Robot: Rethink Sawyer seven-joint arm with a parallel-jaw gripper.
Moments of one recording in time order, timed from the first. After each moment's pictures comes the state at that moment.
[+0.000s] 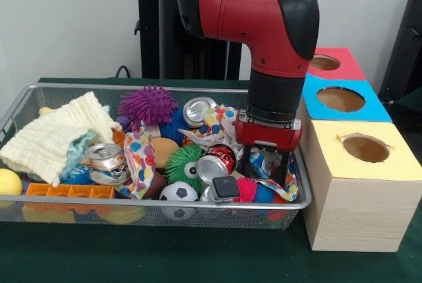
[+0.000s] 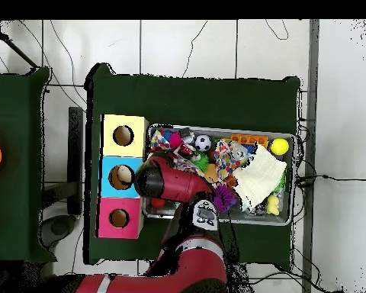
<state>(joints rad) -0.03 -0.38 -0.10 1.65 0.16 0.03 1.72</state>
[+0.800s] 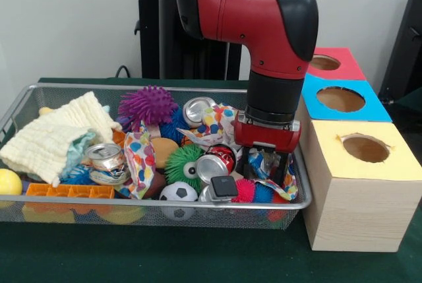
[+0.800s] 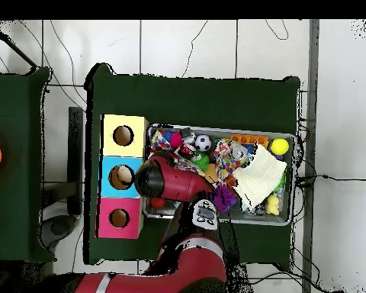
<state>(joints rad) -0.03 -0.37 -0.11 1.65 0.16 0.04 1.72</state>
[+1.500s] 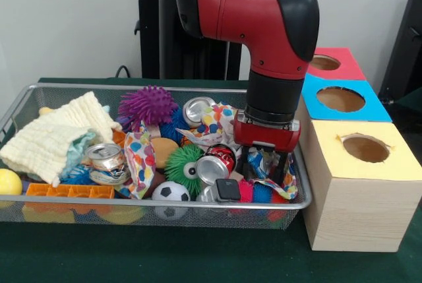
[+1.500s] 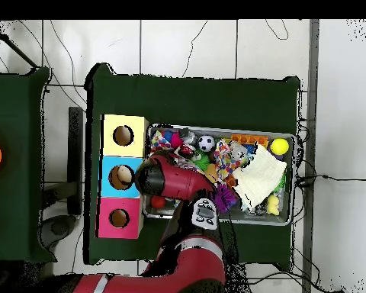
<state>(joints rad) -0.02 -0.37 -0.12 1.63 0.16 0.08 1.72</state>
